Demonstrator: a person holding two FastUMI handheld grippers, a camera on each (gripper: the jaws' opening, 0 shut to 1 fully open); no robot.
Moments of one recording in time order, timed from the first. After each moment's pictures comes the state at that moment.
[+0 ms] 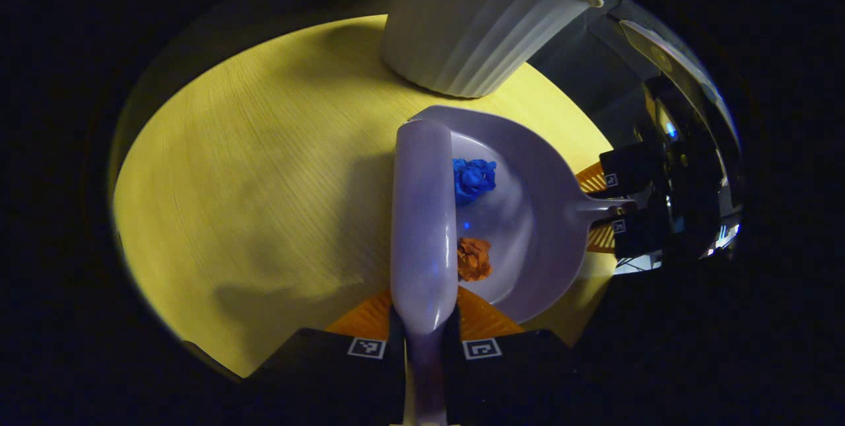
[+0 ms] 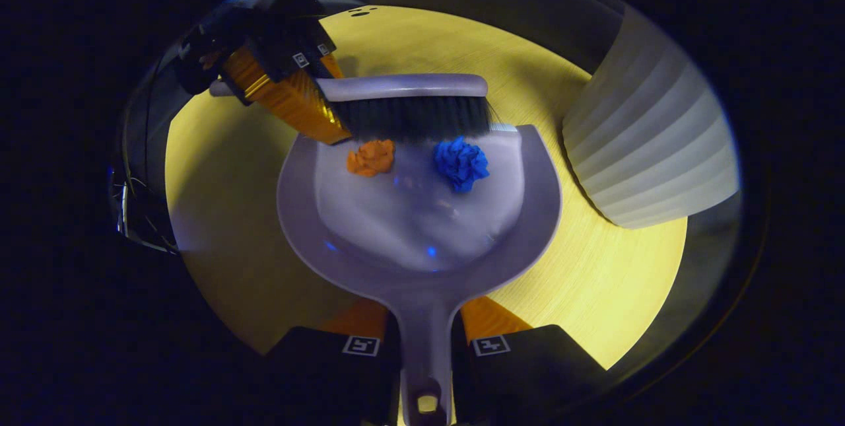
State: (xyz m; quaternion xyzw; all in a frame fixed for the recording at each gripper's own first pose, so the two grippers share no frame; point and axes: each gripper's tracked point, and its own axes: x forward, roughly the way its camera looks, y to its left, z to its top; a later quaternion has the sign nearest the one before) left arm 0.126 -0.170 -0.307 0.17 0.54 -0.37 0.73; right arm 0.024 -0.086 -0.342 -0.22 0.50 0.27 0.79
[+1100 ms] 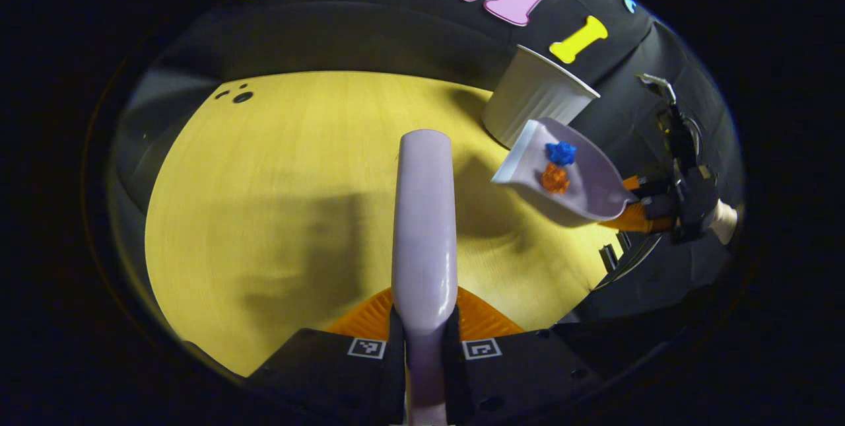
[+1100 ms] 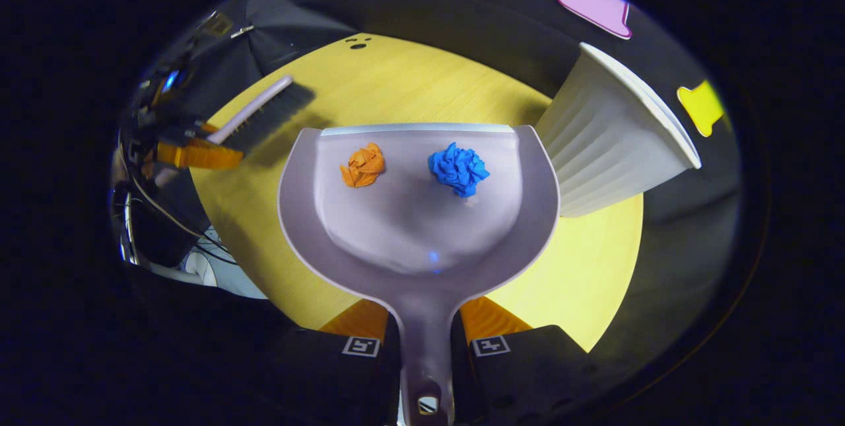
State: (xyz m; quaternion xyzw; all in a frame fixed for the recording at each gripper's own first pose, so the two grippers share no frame) left arm 0.045 -0.042 -0.372 -0.01 0.41 -0.18 0.89; right arm 0.013 -0.079 -0.283 -0.20 0.47 0.23 0.83
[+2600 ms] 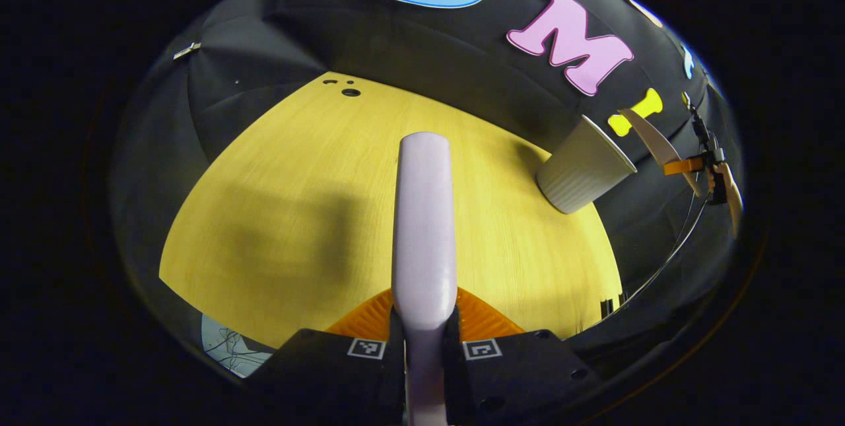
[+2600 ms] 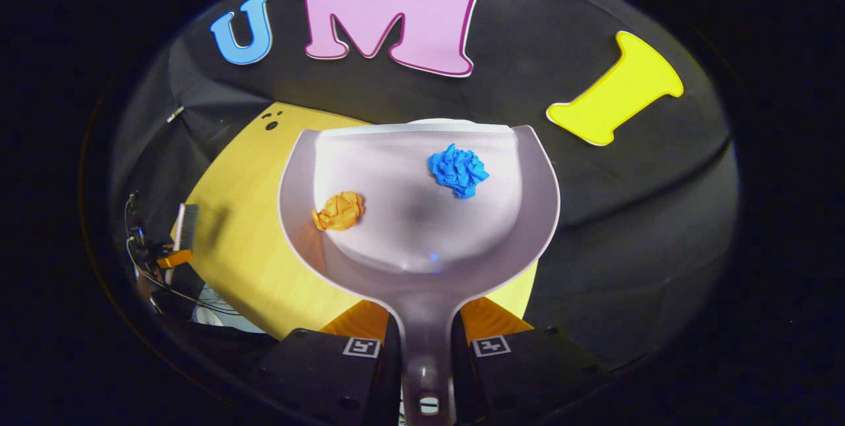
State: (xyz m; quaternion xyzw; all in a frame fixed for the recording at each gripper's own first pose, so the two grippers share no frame) left arm 0.007 0.046 -0.326 -0.12 0.34 -0.05 0.93; right arm 0.030 -0.090 -0.221 -0.15 0.45 0.11 0.87
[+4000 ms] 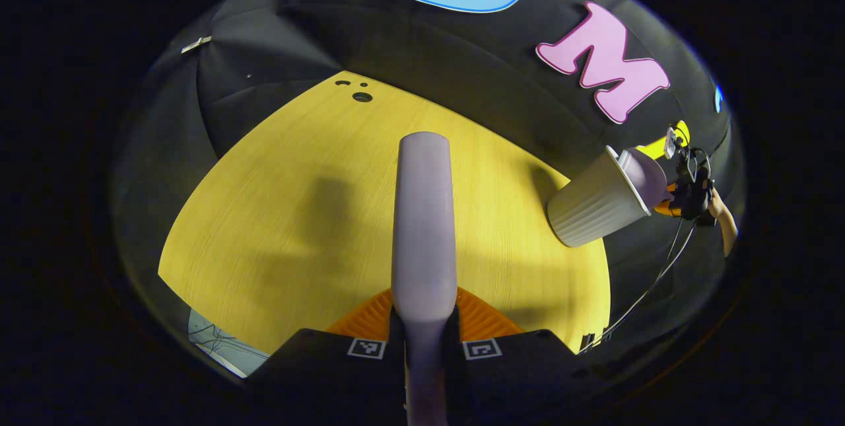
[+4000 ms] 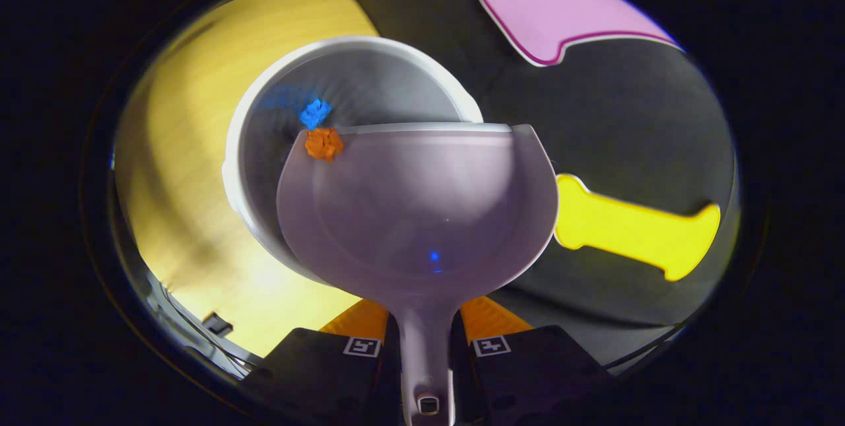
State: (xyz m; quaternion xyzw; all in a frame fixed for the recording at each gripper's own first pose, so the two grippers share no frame) left arm 0.054 0.036 -0.290 -0.17 0.35 0.00 0.92; right arm 0.060 -0.125 -0.223 -0.56 0.44 0.11 0.70
